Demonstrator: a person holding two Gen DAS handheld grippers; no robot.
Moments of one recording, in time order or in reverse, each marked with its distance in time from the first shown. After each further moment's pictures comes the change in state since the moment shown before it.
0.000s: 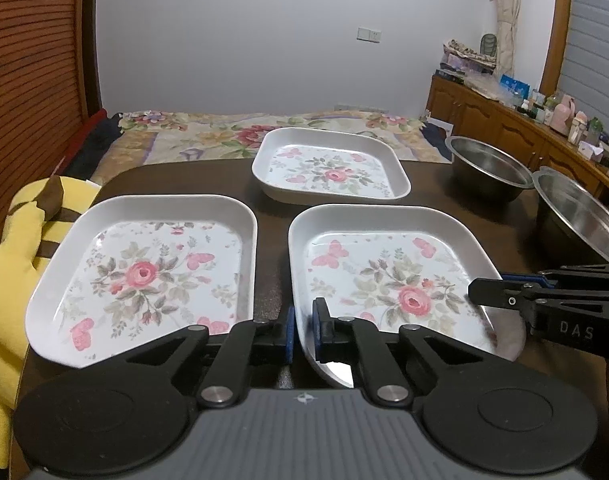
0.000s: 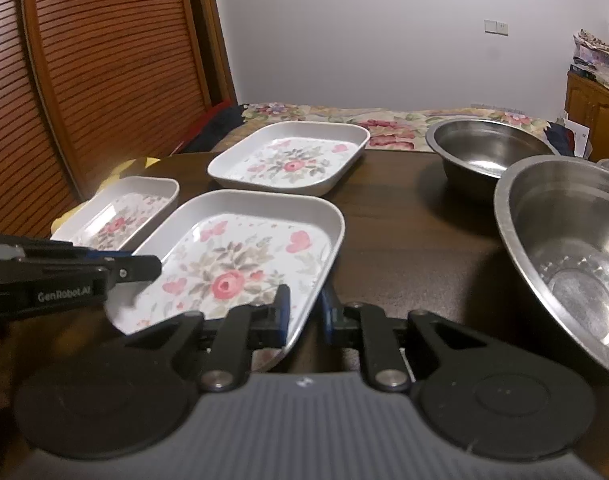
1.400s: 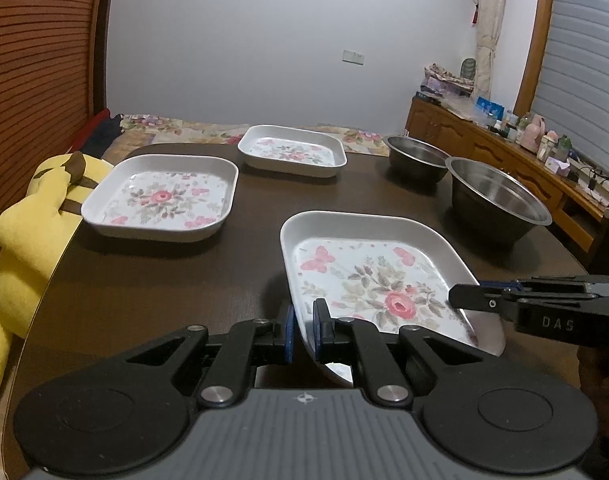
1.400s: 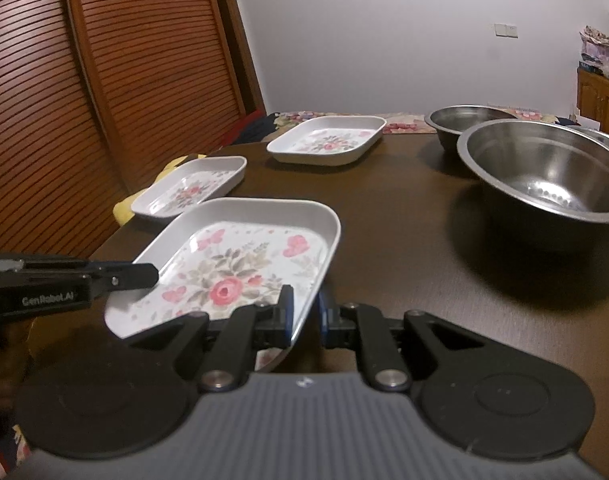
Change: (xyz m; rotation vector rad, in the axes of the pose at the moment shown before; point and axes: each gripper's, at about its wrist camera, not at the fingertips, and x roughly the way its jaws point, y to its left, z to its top) left arm -0.104 -0.023 -0.078 -0.042 -0.067 -0.054; right arm -0.081 0.010 -0.058 0.011 -0.036 0.100
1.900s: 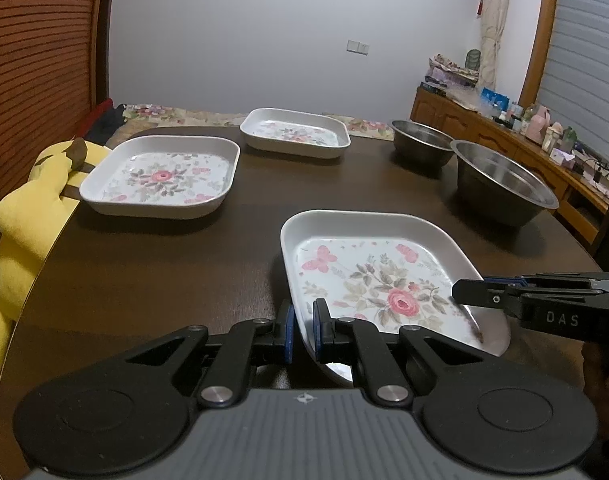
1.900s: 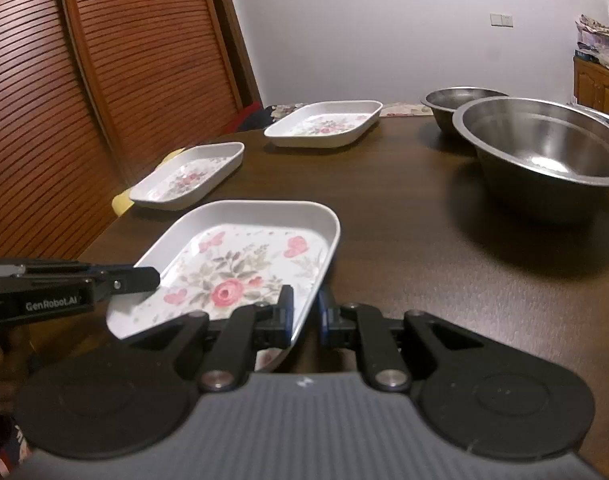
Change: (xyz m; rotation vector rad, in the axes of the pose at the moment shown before) left arm 0.007 -0.003 -0.011 -0.002 0.030 0.014; right arm 0.003 -0.002 -0.011 0.023 0.019 -0.002
